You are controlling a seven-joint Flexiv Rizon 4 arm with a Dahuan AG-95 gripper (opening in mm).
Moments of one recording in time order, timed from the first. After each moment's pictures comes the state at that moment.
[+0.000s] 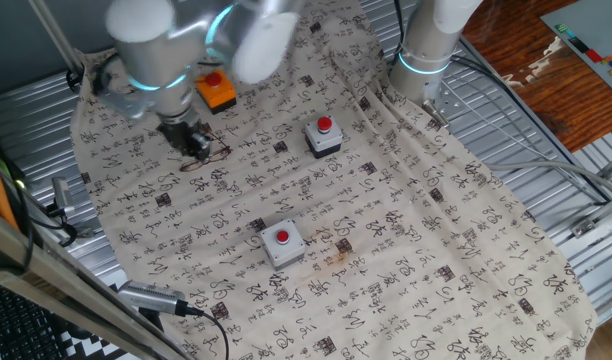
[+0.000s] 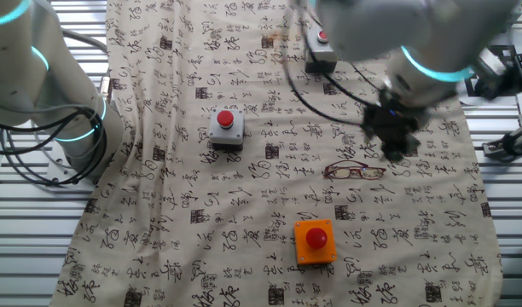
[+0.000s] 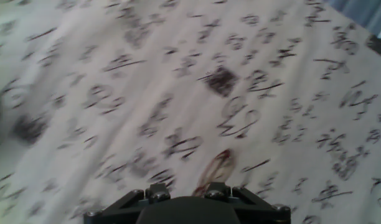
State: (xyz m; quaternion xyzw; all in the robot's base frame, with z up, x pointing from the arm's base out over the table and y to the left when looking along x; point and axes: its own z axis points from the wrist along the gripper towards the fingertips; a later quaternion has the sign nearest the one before) arm 0.610 -0.045 0.065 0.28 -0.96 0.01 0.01
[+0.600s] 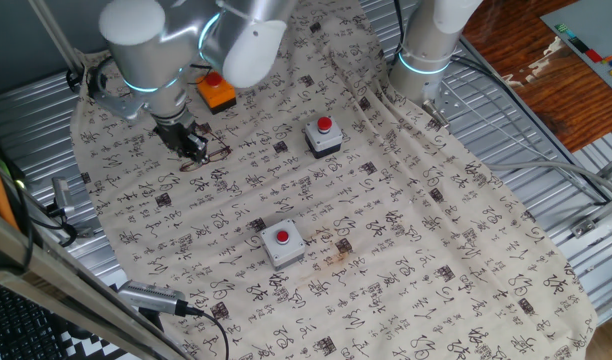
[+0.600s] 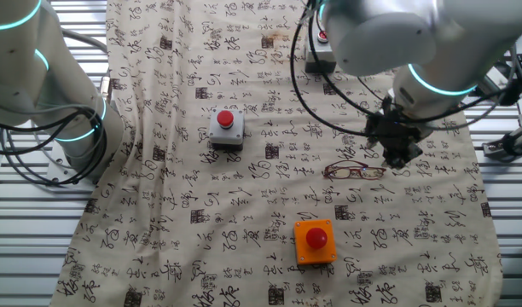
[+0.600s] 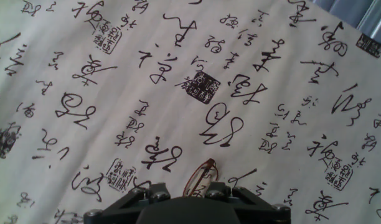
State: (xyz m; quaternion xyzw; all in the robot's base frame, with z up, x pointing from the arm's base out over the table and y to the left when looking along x) arm 0.606 -0.047 0.063 0.26 -0.97 0.01 0.01
